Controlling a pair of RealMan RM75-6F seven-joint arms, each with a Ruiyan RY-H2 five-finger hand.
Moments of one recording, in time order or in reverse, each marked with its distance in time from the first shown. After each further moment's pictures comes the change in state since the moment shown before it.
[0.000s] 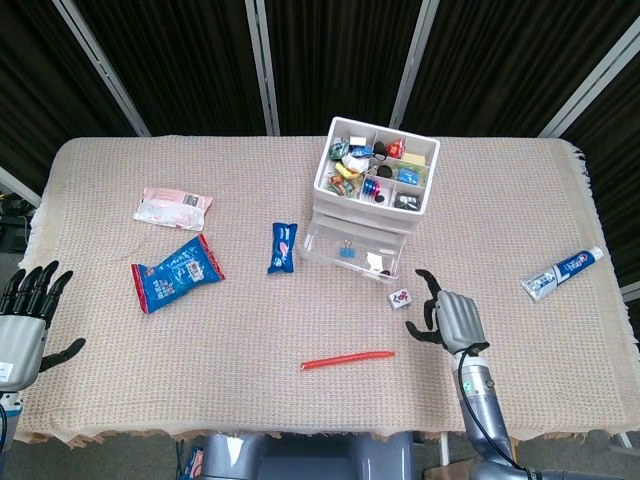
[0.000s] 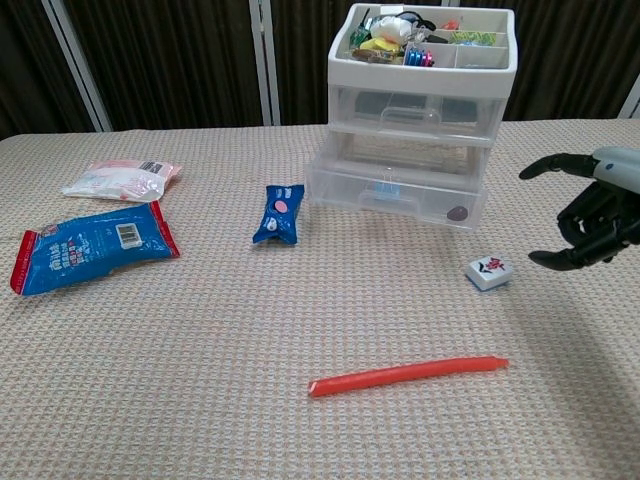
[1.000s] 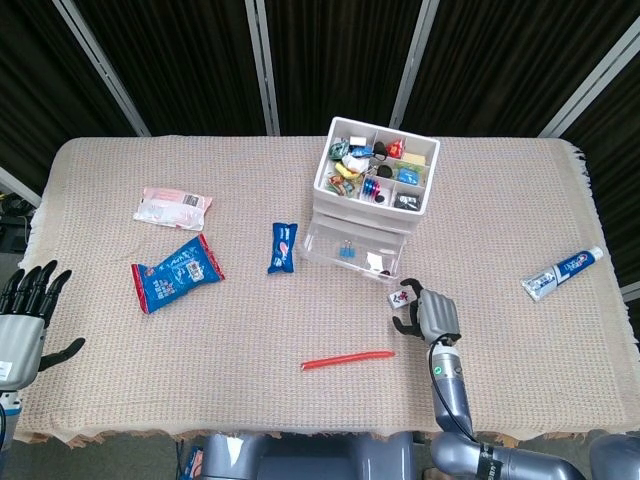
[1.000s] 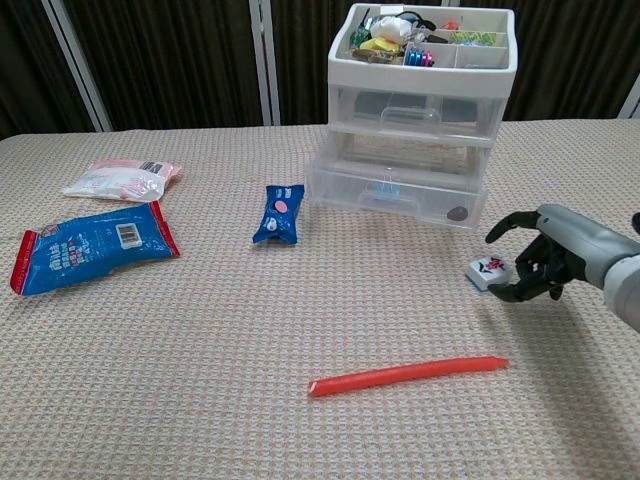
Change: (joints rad) left arm -0.001 0.003 -0.002 -0.008 -0.012 -0.012 -0.009; right arm 0.042 -0.258 0.085 0.333 0.120 -0.087 -0.019
